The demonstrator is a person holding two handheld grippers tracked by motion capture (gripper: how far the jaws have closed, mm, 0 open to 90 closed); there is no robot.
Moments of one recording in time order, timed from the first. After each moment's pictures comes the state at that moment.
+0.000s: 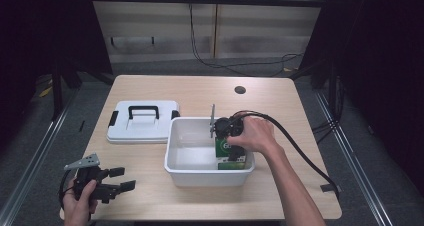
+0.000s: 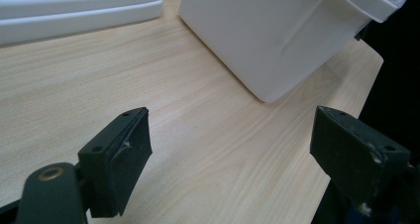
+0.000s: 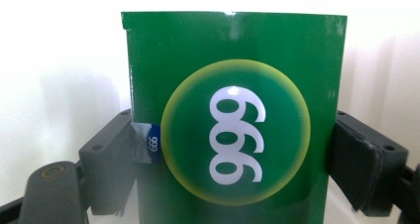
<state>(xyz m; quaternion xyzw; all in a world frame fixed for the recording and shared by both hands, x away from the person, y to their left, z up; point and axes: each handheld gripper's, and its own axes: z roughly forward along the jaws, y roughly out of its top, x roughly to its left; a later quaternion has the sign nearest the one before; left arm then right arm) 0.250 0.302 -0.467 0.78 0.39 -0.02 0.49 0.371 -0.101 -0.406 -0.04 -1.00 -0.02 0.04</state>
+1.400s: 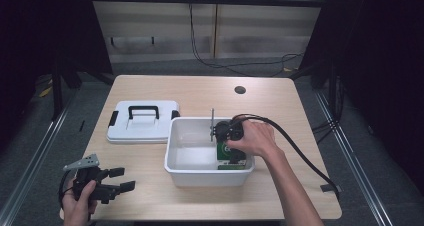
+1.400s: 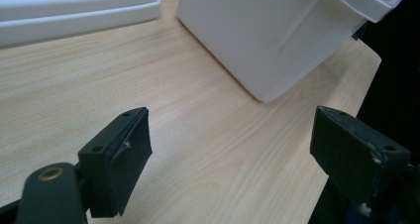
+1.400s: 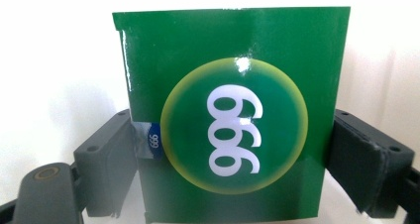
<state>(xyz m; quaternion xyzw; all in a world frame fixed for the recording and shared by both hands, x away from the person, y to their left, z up) 0.249 0.302 -0.465 0.78 0.38 -0.02 0.49 0.366 -0.101 -0.414 -0.05 -1.00 0.00 0.03</state>
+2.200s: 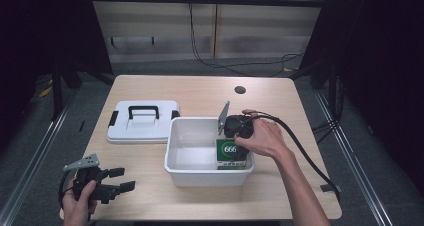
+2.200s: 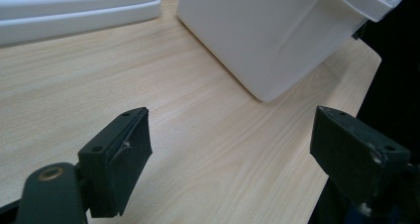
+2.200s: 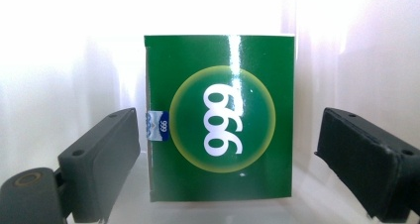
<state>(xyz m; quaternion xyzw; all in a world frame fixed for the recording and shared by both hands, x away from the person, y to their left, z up) 0.249 0.302 -0.466 0.78 0.39 -0.02 0.49 0.356 -0.126 -0.389 -0.05 -0.99 -0.12 0.00</state>
